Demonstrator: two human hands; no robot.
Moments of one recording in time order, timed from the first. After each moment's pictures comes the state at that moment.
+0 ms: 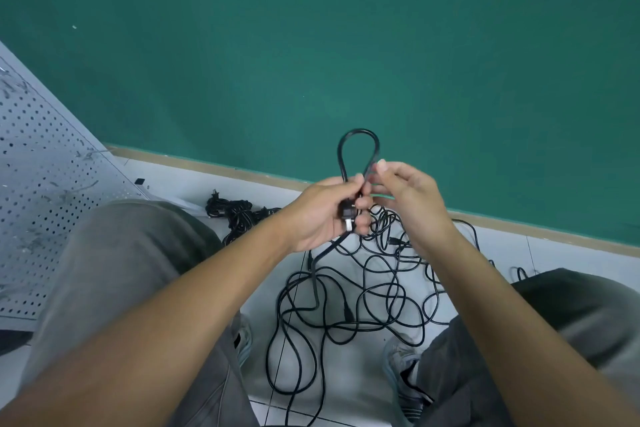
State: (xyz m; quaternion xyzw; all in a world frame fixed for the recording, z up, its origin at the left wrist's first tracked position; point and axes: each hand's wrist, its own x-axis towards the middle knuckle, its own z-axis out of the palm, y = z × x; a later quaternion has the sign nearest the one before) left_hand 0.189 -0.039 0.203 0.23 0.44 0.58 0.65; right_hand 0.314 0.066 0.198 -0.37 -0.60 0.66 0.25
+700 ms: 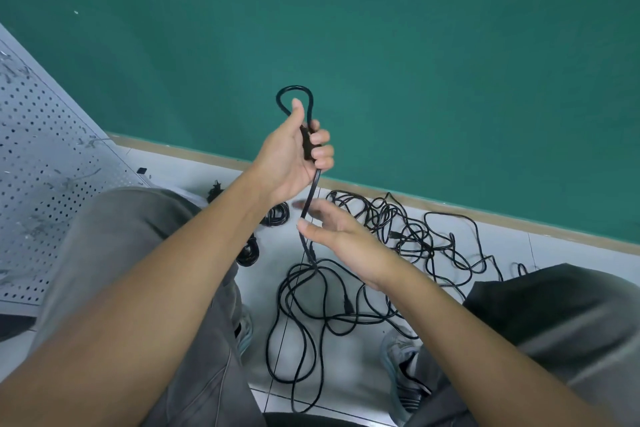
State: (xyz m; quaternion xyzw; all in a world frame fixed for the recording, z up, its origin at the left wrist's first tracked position) left_hand 0.135 -0.028 0.219 0.09 0.41 0.72 0.56; right_hand 0.292 -0.006 0.174 -0.25 -0.68 0.69 -0.01
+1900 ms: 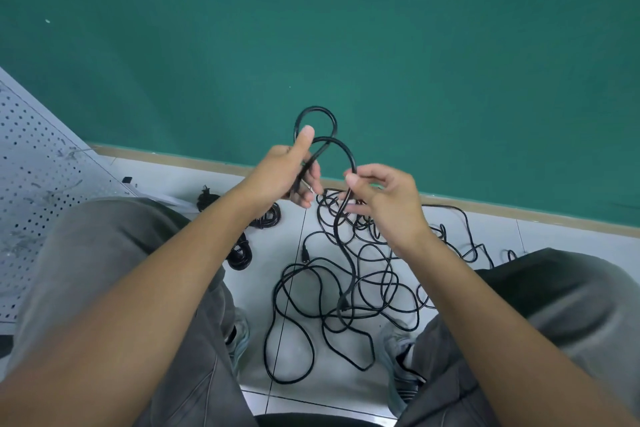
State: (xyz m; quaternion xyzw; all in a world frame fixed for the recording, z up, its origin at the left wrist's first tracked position) left_hand 0.145 -0.039 0.210 0.29 0.68 0.49 0.46; right_hand 0.314 0.041 0.195 -0.38 -0.60 0.65 0.26
